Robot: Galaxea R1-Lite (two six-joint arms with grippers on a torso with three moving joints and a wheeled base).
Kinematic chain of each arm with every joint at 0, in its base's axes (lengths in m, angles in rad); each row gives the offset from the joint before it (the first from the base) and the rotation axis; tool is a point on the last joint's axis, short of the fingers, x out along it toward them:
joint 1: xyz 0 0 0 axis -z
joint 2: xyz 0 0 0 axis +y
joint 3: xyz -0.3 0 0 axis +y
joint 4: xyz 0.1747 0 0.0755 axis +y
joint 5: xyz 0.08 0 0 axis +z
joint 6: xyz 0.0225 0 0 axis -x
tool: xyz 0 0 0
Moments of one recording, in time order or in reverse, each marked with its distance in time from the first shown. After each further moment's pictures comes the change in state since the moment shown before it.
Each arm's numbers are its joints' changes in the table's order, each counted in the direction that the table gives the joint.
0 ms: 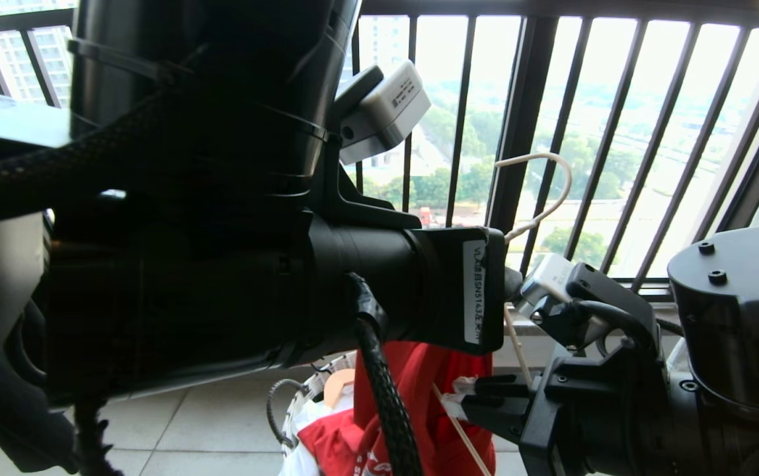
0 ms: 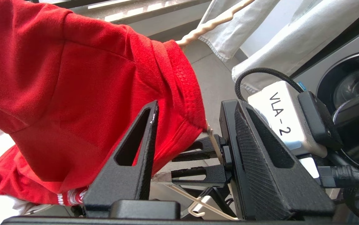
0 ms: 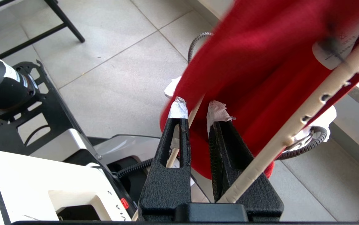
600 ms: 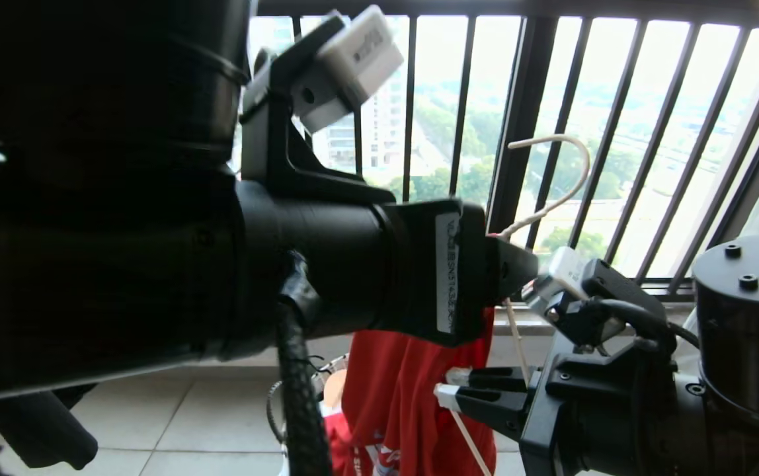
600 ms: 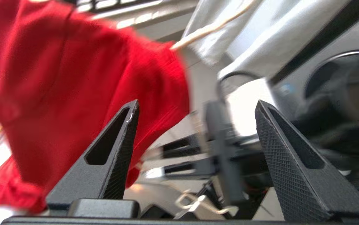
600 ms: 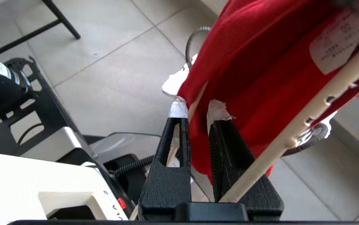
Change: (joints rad) left arm 0.025 -0.069 -0.001 -0.010 -0.015 -0.041; right arm 0.000 0.005 0.057 -0.112 0.003 0.000
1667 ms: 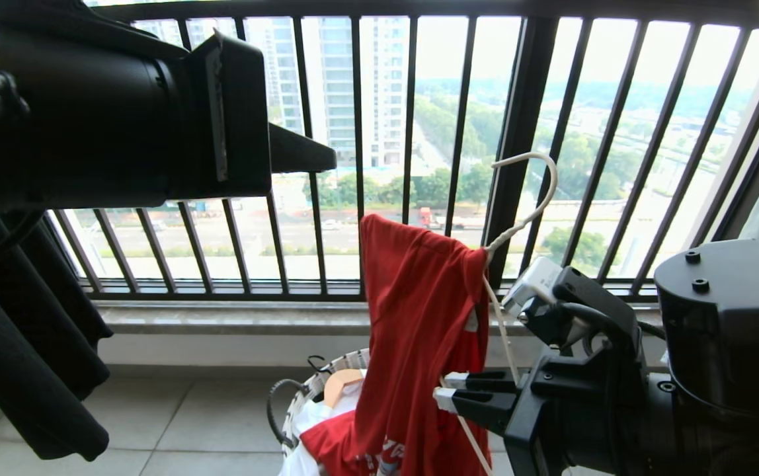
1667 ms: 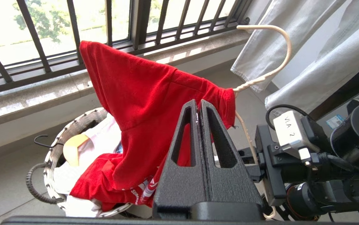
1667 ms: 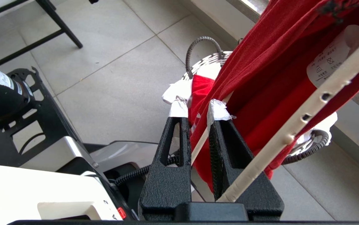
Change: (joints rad) left arm -0.271 -0.104 -0.126 0.226 0.003 -0.125; right arm 0.006 0.011 0.002 -0.027 -0.001 0.000
